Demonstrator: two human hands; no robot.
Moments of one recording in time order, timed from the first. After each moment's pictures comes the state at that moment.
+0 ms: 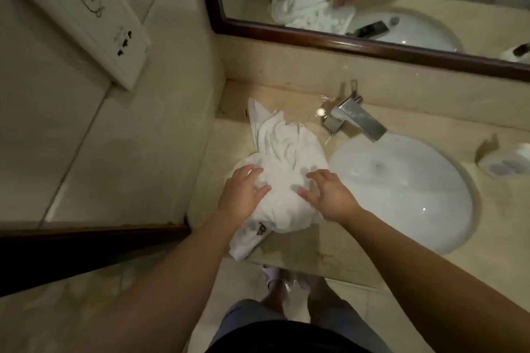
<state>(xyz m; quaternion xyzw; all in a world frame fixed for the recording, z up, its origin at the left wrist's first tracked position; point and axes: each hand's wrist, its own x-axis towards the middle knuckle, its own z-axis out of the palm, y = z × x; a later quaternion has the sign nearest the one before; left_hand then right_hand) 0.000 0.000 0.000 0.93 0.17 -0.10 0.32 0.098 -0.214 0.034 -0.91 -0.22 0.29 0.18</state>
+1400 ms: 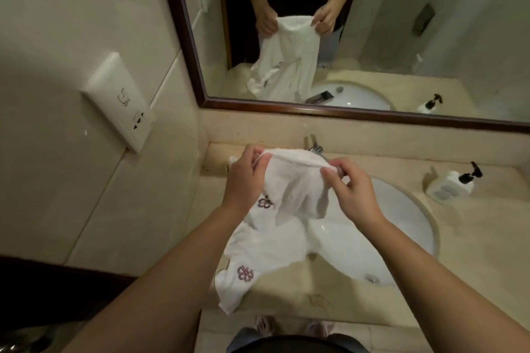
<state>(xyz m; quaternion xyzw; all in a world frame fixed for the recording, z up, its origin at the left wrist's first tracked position) 0.075 -0.028 0.172 0.83 0.14 0.18 0.50 0.119 -0.251 0.183 -0.86 -0.15 -0.01 0.48</state>
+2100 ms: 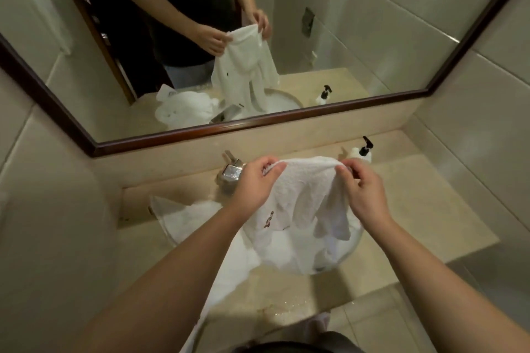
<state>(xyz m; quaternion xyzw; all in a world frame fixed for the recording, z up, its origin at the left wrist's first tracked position) 0.153 -0.199 0.191 0.80 -0.04 -0.01 0.59 0.119 -0.428 0.202 -0.87 0.04 -0.16 0.46</state>
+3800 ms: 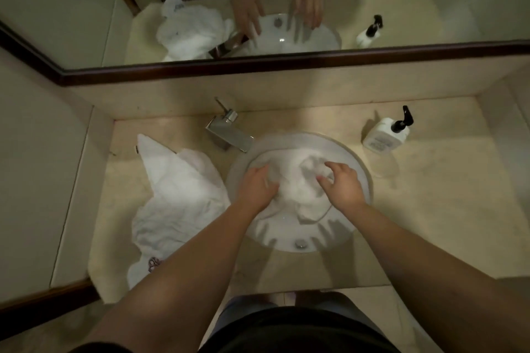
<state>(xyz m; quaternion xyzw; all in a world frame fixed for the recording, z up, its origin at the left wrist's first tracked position) 0.175 -0.278 0.024 0.89 0.16 -0.24 0.36 0.211 -0.496 0.032 -0.95 0.02 0.21 0.25</state>
